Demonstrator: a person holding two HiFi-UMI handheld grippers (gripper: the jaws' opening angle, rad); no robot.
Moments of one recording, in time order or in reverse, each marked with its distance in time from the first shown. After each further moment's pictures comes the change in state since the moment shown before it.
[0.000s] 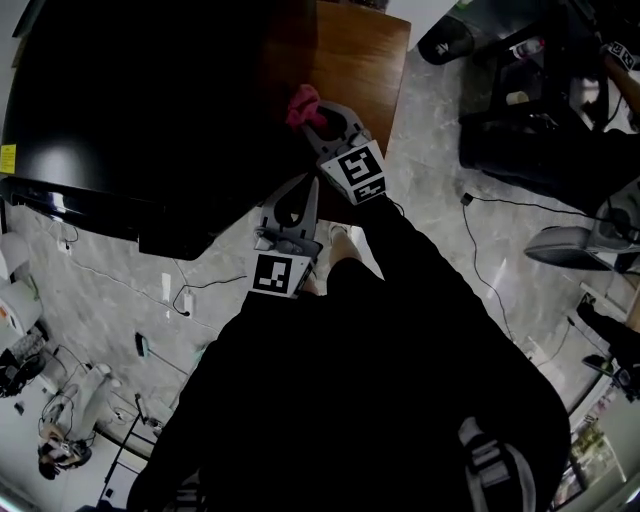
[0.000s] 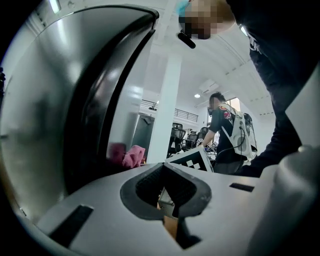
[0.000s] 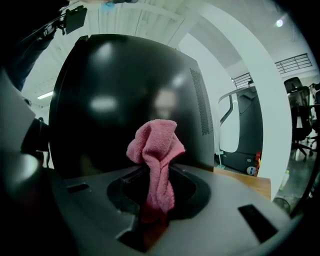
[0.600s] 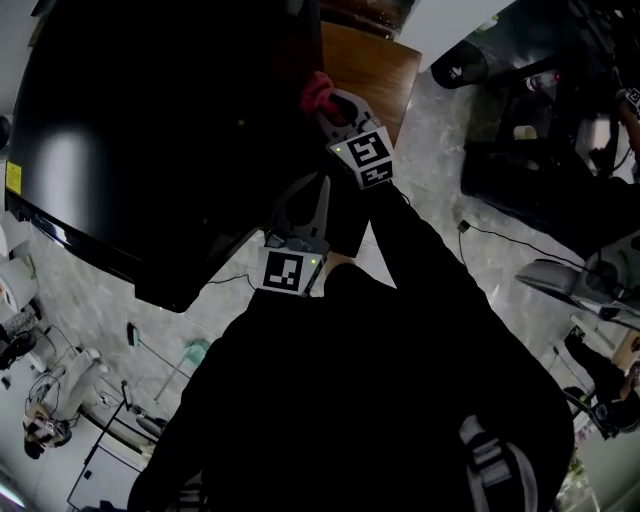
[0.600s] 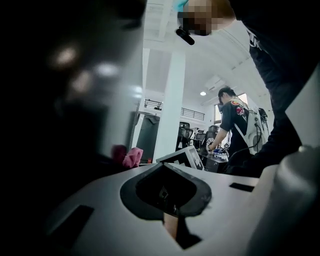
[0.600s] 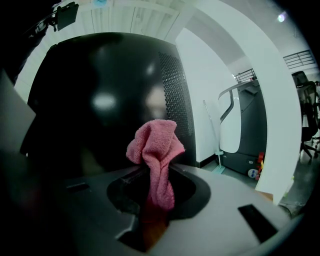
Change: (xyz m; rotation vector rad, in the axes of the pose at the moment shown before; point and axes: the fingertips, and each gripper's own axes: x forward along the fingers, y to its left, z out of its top) left arm 0.085 0.007 0.022 0.006 0.010 0.084; right arm 0.046 -0.096 0.015 -0.001 0.024 0.031
